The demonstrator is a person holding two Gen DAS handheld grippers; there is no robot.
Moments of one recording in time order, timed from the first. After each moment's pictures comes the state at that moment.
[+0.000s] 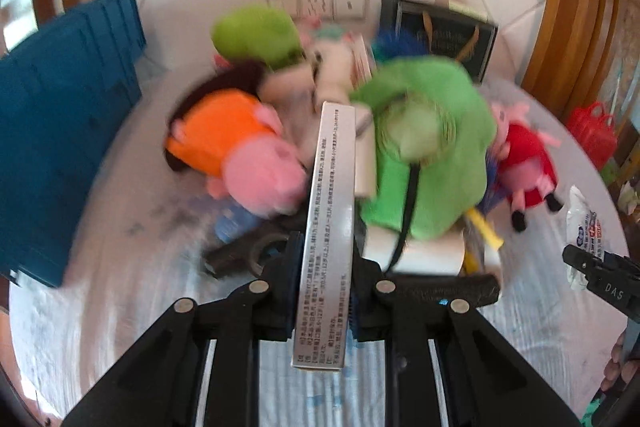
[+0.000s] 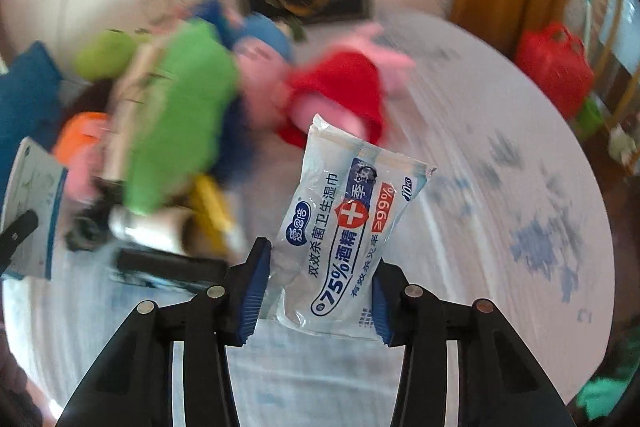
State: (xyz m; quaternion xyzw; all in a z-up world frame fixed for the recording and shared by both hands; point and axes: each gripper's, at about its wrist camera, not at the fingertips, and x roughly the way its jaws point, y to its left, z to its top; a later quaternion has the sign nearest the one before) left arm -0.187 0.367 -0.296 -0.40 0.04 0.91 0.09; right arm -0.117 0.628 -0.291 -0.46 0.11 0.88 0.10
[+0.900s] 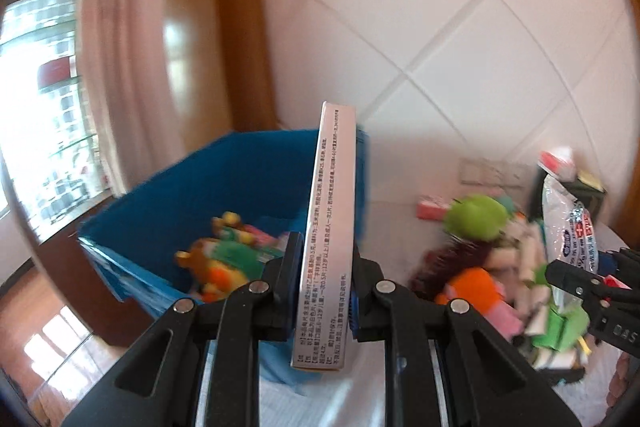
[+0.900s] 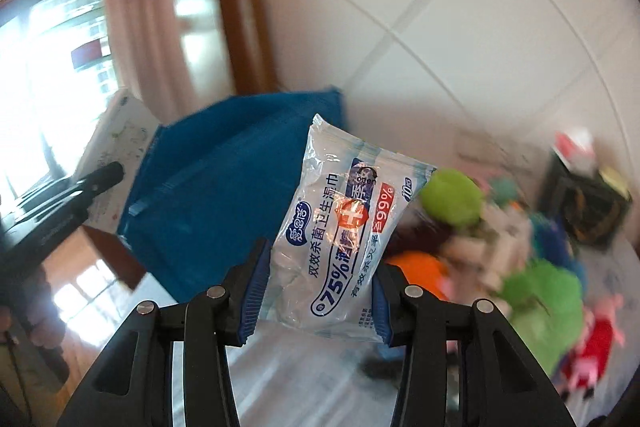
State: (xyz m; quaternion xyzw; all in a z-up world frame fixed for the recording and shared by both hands) left arm -0.151 0.062 -0.088 -0.21 0.01 0.97 -0.13; right arm -0.196 0.279 -0.098 -0.27 -0.01 0.93 -0.25
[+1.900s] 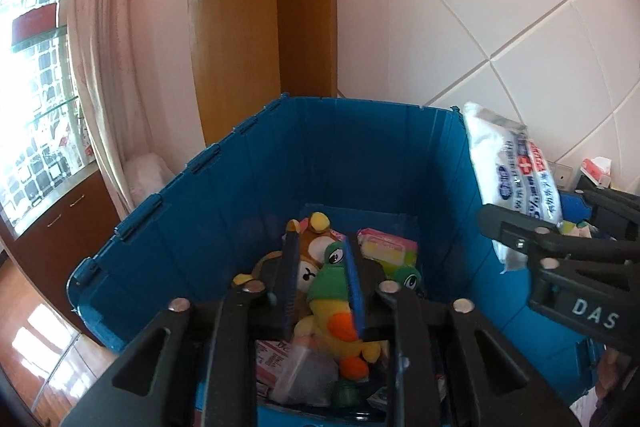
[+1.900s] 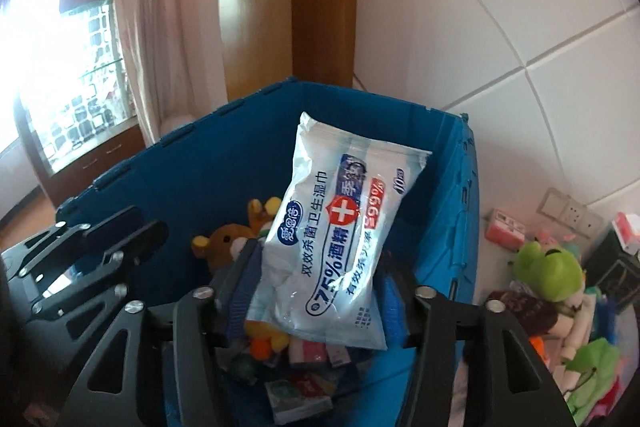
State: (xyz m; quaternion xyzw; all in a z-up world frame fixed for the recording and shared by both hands) left arm -0.255 -0.189 -0.127 -0.27 -0.02 0.96 -0.07; right arm -0.309 -0.043 -0.106 -0.31 -0.08 0.92 -0.20
